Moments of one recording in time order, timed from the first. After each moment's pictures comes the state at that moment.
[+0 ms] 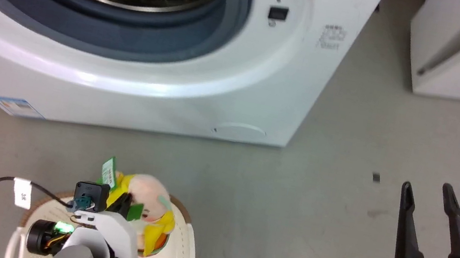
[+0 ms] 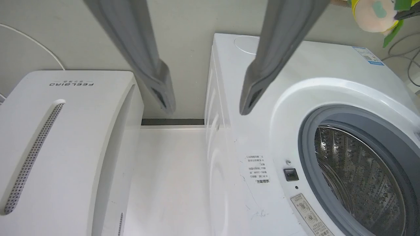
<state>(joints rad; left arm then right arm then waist) -0.49 0.10 -0.25 1.10 -0.34 -0.04 -0.26 -0.06 -0.05 -0.07 -0.03 0.12 0.13 -0.26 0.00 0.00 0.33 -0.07</state>
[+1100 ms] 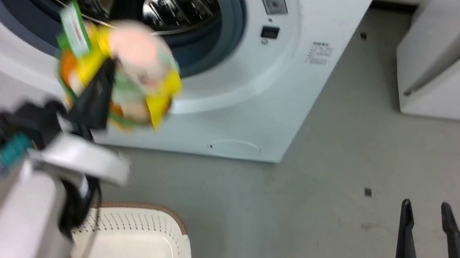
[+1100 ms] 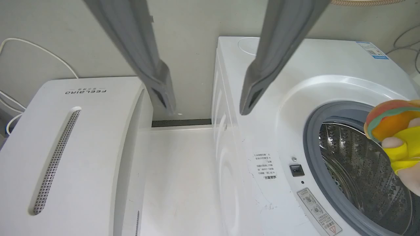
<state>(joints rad) -0.33 0.13 -0.06 0.13 -0.21 -0.07 -0.25 0.01 -0.05 -0.07 -0.02 0.14 0.13 -0.26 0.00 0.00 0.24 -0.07</state>
